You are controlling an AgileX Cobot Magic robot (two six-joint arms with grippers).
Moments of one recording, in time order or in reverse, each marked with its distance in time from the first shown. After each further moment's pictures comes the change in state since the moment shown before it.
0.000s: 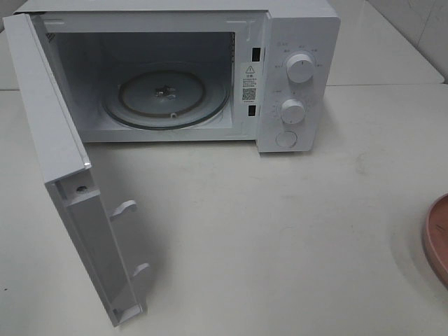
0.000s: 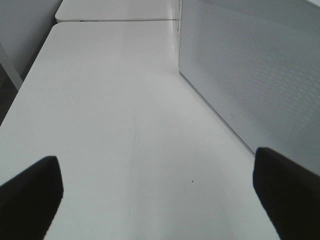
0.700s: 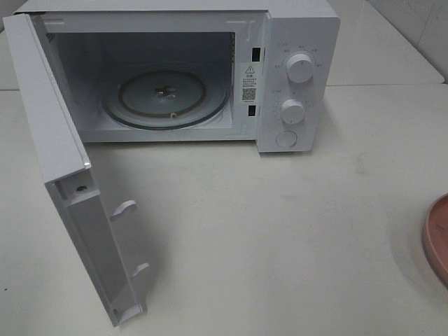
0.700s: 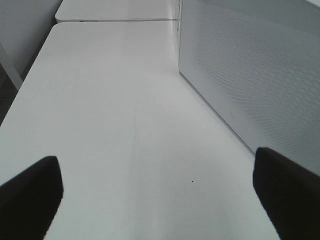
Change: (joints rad) left arm 0.000 0.000 0.000 0.000 0.000 0.000; right arm -0.386 -0.365 0.004 0.003 0.001 0.000
